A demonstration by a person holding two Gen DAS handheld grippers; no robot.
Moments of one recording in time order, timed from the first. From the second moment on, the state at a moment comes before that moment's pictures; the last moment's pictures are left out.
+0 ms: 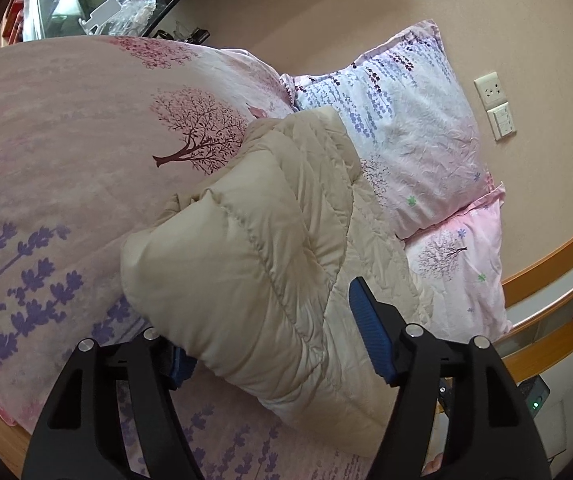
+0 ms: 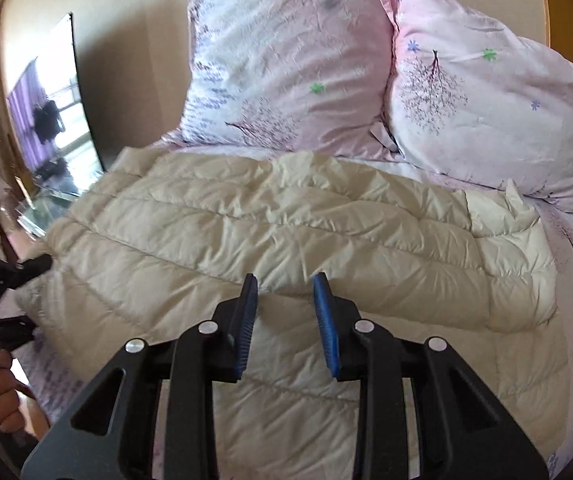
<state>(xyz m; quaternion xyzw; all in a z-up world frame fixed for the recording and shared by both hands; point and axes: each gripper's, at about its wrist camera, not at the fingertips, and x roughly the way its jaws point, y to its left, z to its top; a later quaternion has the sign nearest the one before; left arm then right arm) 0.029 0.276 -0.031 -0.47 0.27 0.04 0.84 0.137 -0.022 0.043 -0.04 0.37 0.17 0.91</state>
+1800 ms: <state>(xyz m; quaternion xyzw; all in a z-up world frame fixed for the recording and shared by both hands) 0.091 0.108 0.092 -0.27 0.20 -0.27 0.90 0.153 -0.166 0.022 0.09 0.47 0.12 0.87</state>
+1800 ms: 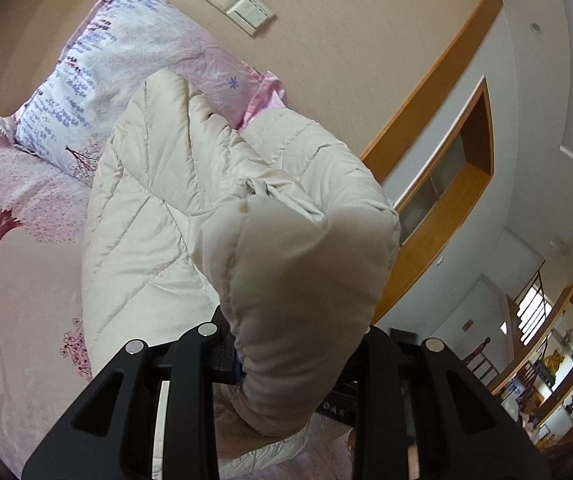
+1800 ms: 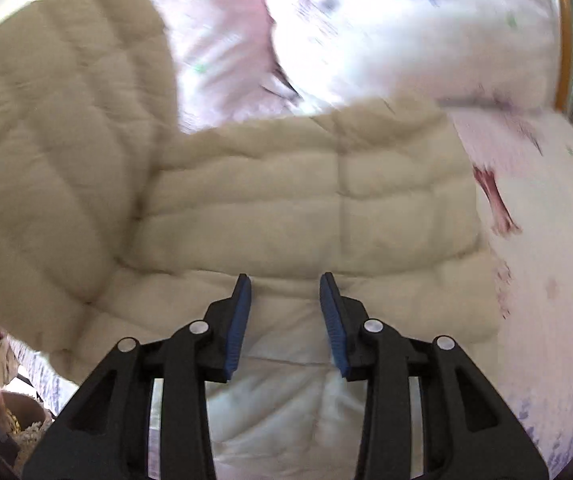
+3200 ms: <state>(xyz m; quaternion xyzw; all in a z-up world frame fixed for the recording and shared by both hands) 0.100 -0.098 0.009 0.06 0.33 -0.30 0.89 0.204 -0.273 0.078 0.25 0.44 0.21 0.84</state>
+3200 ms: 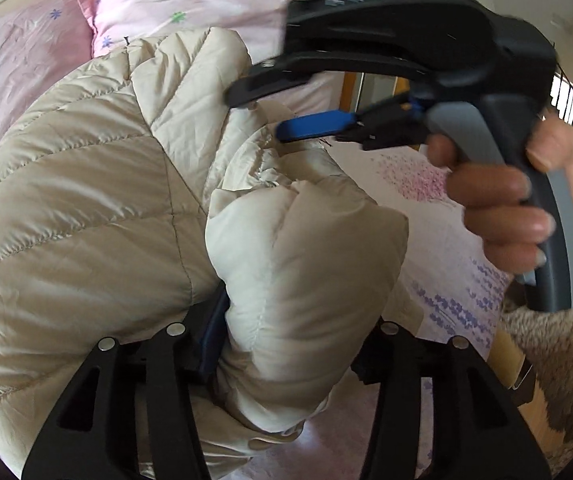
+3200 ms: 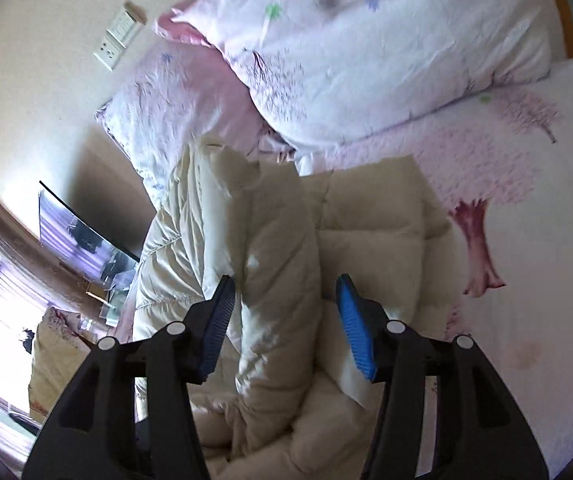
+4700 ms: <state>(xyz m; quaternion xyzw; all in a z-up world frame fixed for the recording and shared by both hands) 0.090 -0.162 0.011 0.09 0.31 -0.39 0.86 0.280 -0.331 0.000 0.23 0.54 0.12 0.80</state>
